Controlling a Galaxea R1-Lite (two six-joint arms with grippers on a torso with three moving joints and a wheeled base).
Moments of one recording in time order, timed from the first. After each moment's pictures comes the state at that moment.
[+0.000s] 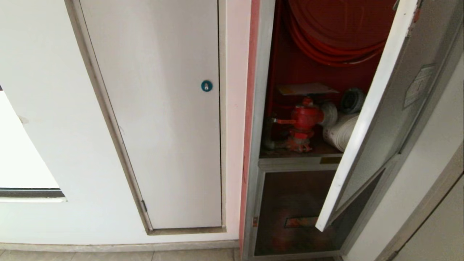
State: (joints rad) left arm -0.01 0.00 0.00 0.00 0.00 0.00; right arm 0.01 0.00 0.00 0.00 0.02 -0.03
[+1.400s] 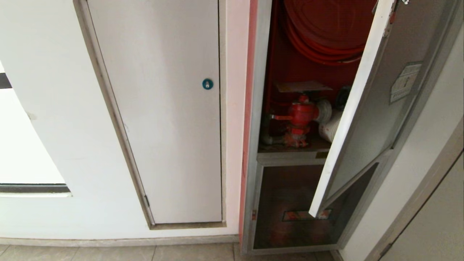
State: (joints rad) left arm -0.01 0.00 0.00 0.00 0.00 0.00; right arm 0.01 0.10 -0.25 0.11 0.11 0.00
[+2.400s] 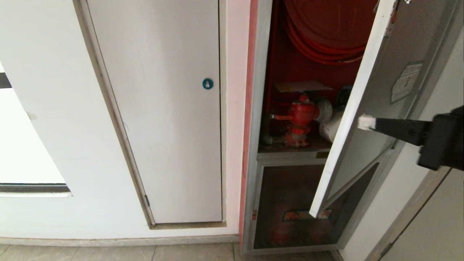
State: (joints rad) left arm -0.01 0.00 0.00 0.00 0.00 0.00; right arm 0.52 1.18 -0.94 -0.12 -0.01 0.20
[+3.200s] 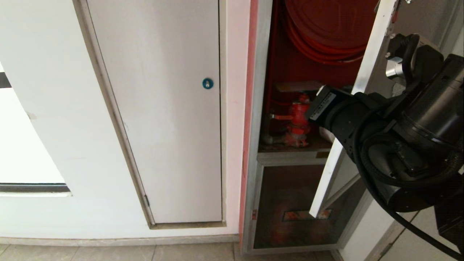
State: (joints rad) left arm -0.01 0.00 0.00 0.00 0.00 0.00; right arm 0.79 1.58 -0.91 -0.95 -0.83 0.18
